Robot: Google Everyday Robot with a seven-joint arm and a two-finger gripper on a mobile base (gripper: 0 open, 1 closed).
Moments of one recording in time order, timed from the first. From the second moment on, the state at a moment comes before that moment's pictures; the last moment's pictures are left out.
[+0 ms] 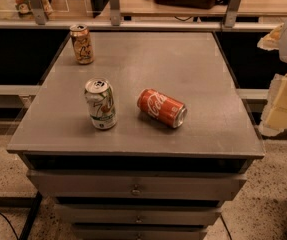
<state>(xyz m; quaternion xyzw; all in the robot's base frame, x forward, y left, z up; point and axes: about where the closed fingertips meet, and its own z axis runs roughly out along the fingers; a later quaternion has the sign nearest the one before) 0.438 -0.216 0.977 -0.60 0.78 -0.04 0.16</state>
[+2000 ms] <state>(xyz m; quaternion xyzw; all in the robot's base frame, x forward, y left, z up) 0.506 -0.039 0.919 -0.69 0.71 -0.02 0.10</state>
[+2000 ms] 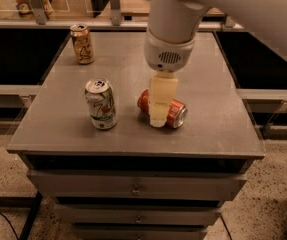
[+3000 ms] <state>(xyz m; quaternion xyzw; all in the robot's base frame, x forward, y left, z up) 0.553 -0.019 0.872 -0.60 0.80 -0.02 0.06</state>
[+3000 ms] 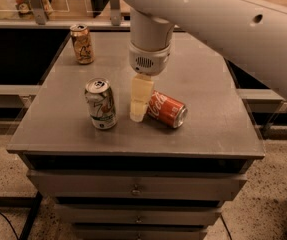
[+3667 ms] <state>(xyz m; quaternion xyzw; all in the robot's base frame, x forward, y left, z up) 0.561 -0.024 0.871 -0.57 0.82 -0.02 0.07</state>
